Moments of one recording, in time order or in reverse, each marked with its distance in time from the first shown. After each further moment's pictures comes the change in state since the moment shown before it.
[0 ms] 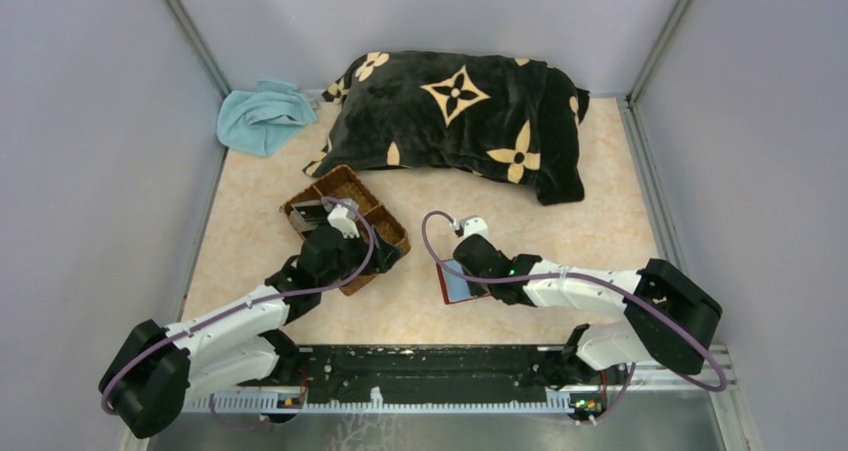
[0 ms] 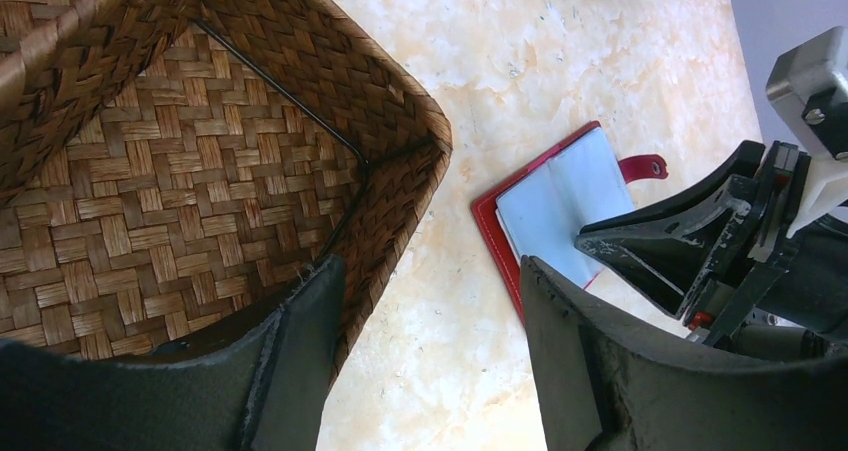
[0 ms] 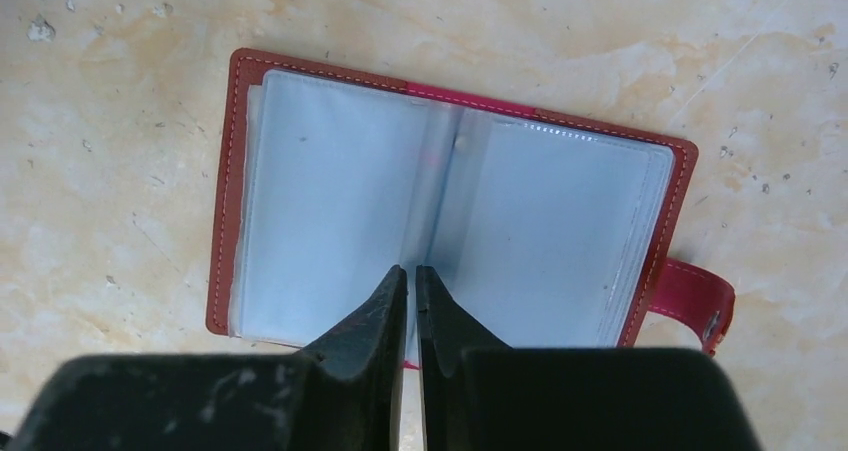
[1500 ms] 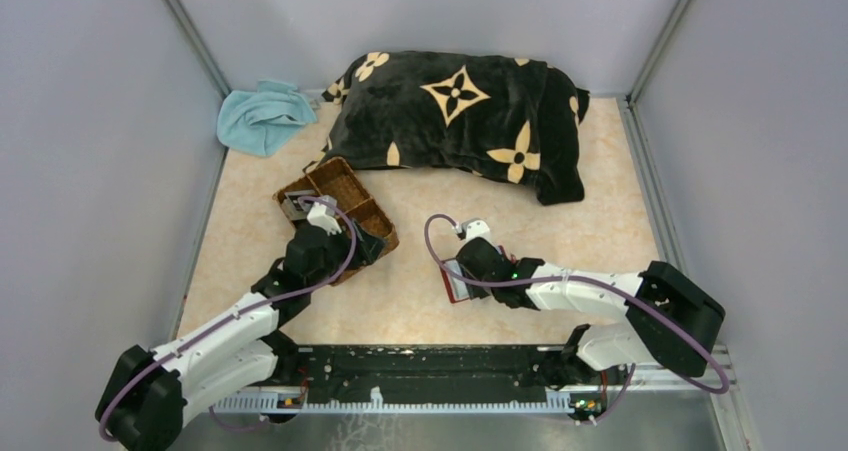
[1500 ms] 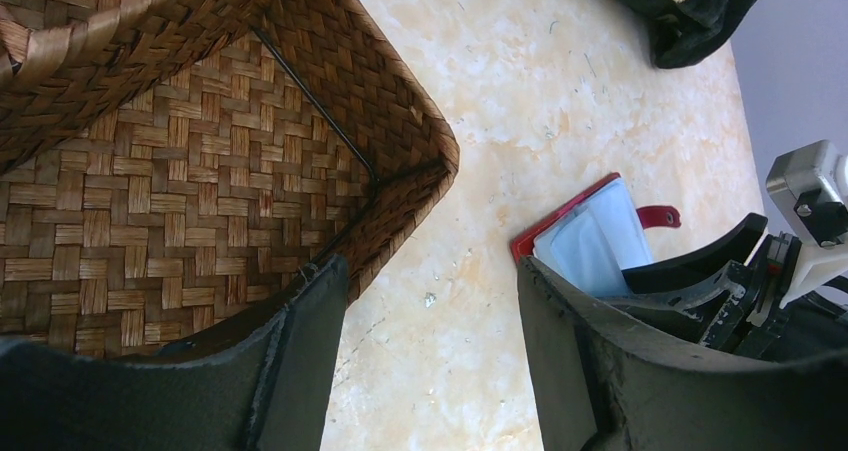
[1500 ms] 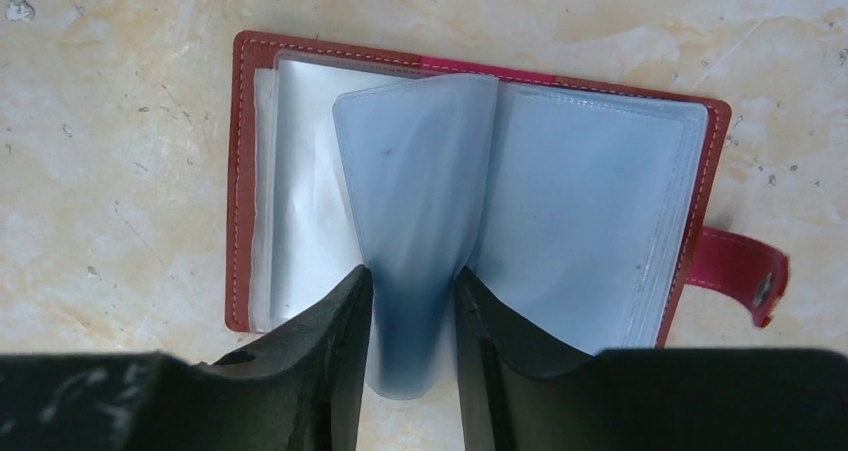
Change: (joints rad) left arm 0.092 -0.117 -0.019 -0.073 -0.050 -0.031; right arm -0.001 -0.023 -0.039 0.031 -0.004 -0.010
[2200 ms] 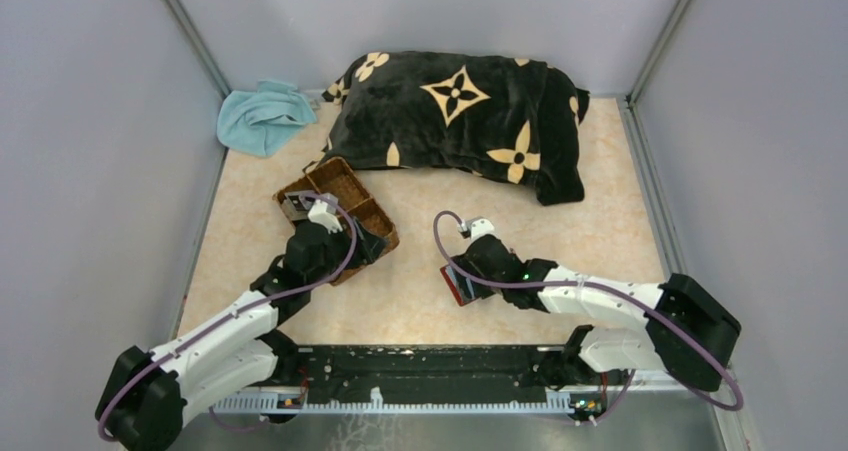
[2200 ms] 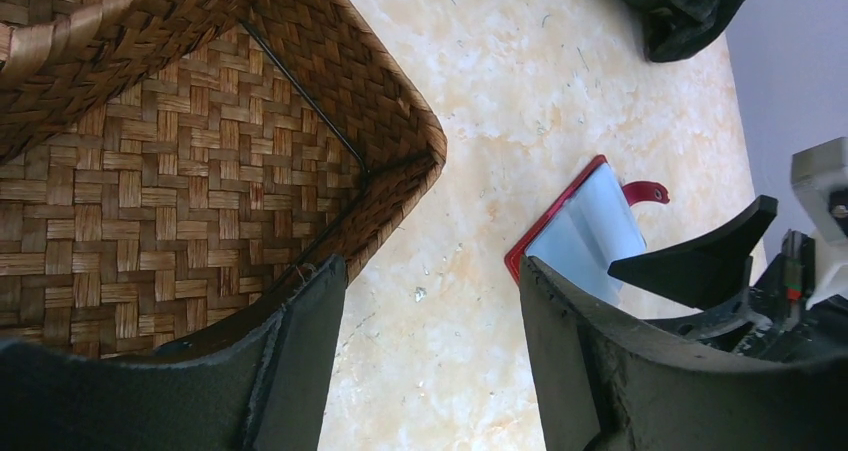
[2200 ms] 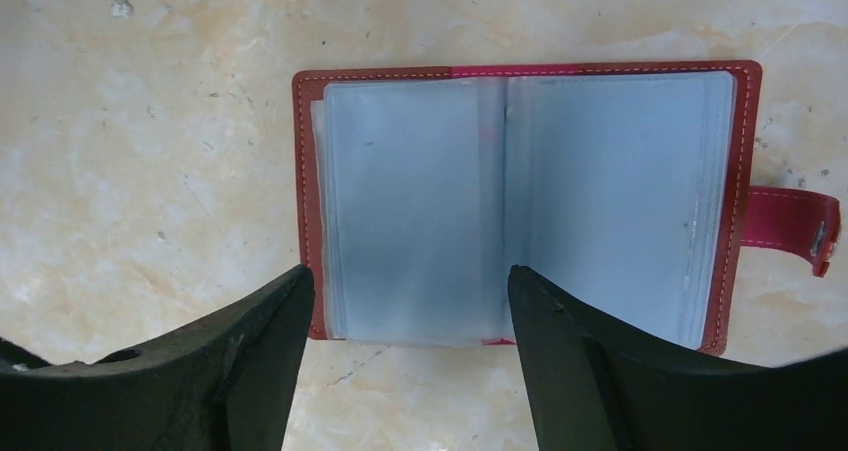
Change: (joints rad) left arm 0.000 0.010 0.037 -0.039 0.014 0.007; right arm -0.040 -0.119 -0.026 -0.005 -0.115 -0.005
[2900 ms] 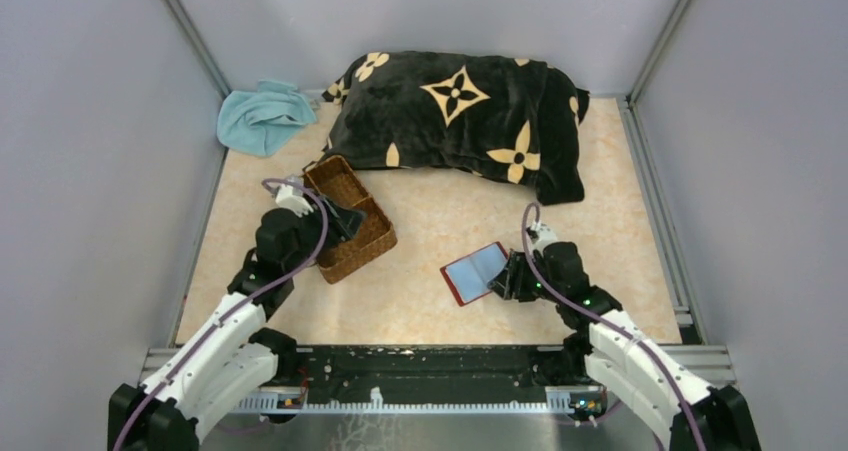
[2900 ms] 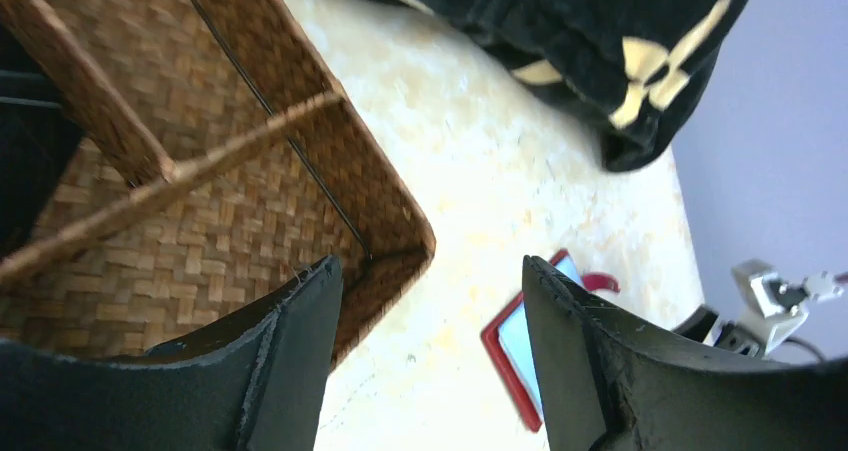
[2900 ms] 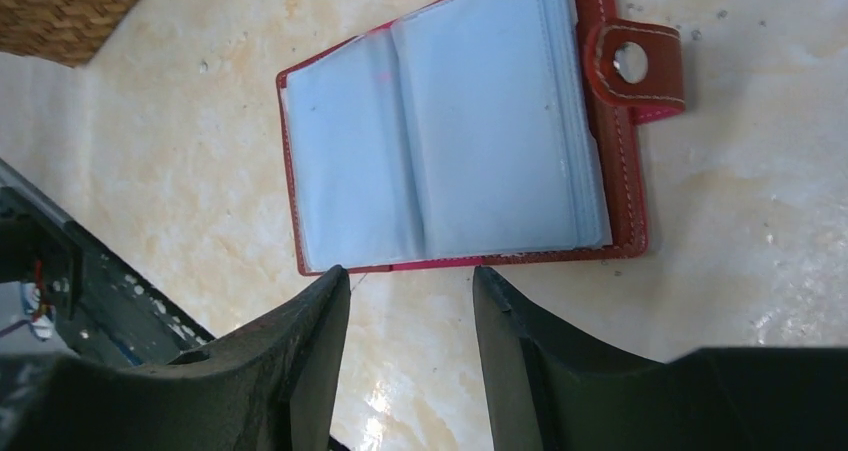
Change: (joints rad) left arm 0.264 -0.097 0.114 -0.084 0.078 0.001; right arm -0.529 -0.548 -0.356 0.049 -0.535 0.092
